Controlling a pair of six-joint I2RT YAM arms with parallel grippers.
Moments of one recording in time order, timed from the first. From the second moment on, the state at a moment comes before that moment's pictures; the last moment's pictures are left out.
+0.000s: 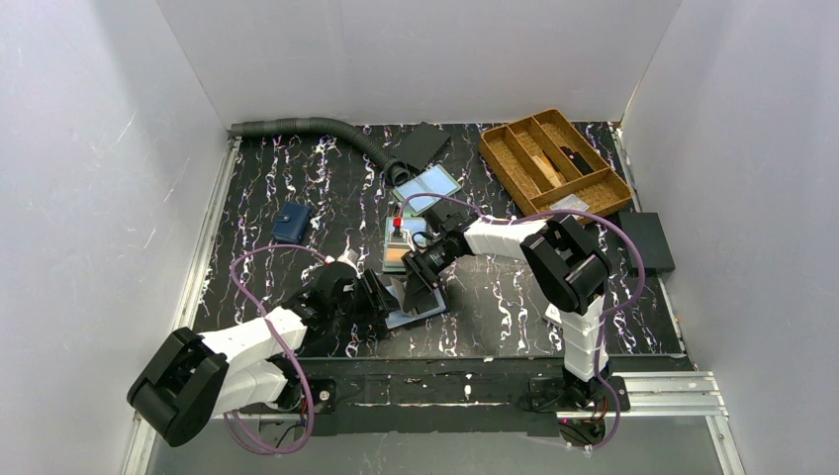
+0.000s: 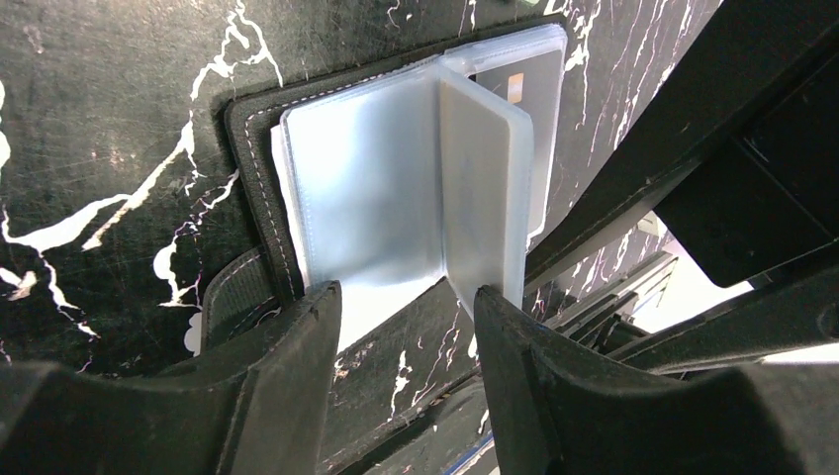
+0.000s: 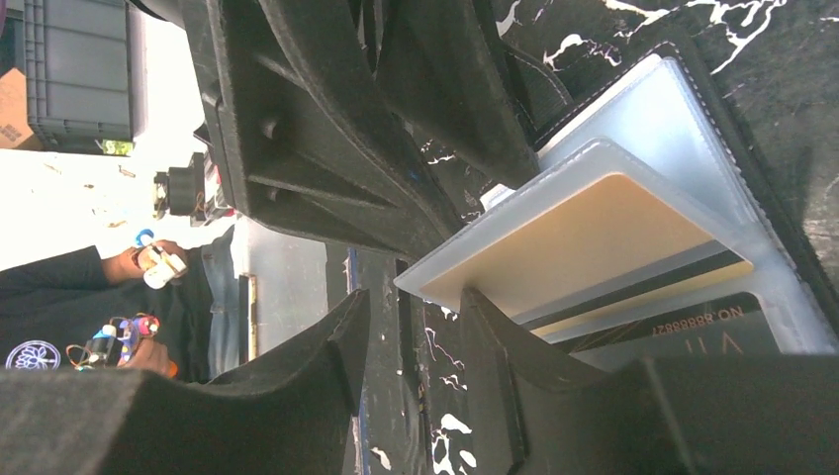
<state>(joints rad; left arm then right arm) -0.64 1.12 0.30 0.07 0.17 -1.07 0.76 2.01 1.25 -0.39 -1.17 -0.03</state>
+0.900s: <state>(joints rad) -0.60 1.05 0.19 0.25 0.22 -1.15 0.75 2.04 1.25 -0.43 -1.07 -0.07</state>
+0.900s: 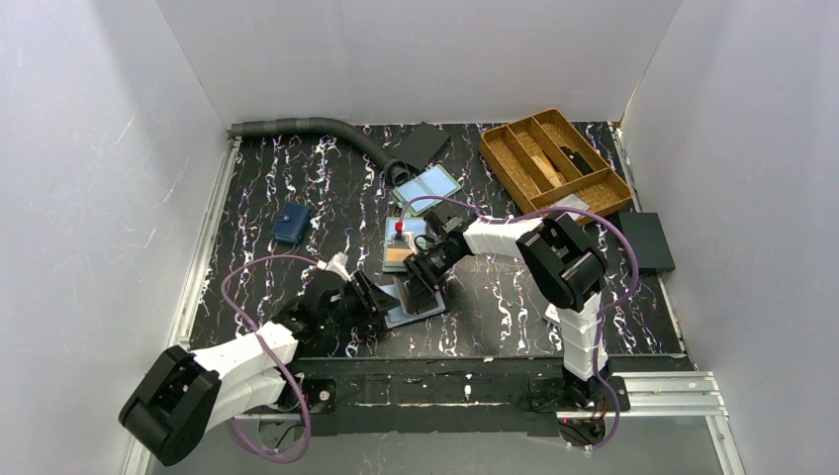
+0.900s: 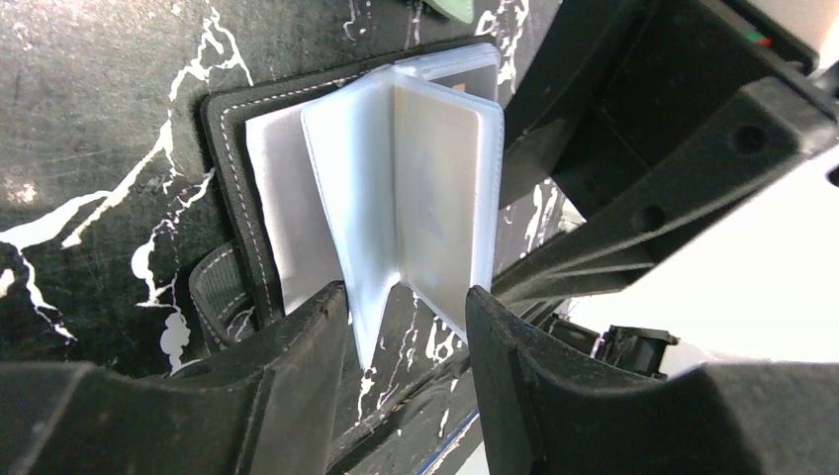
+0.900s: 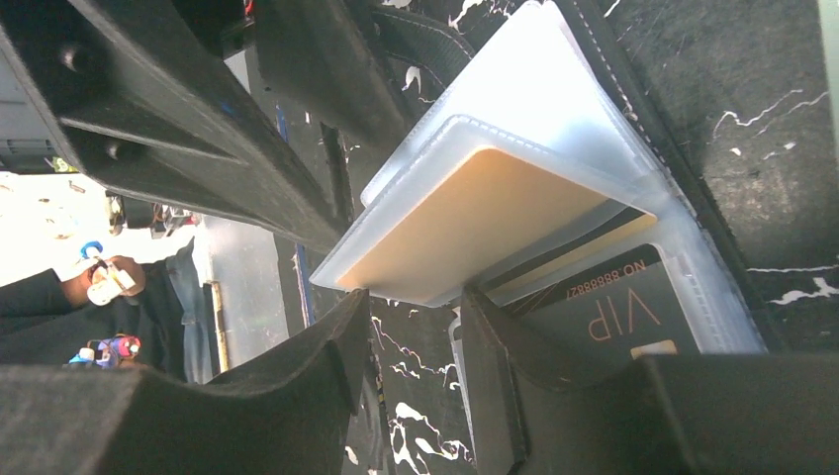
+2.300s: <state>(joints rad) -0.59 0.92 0.24 -0.02 0.17 -1.07 0.75 2.05 1.25 -0.43 -1.07 -0.07</state>
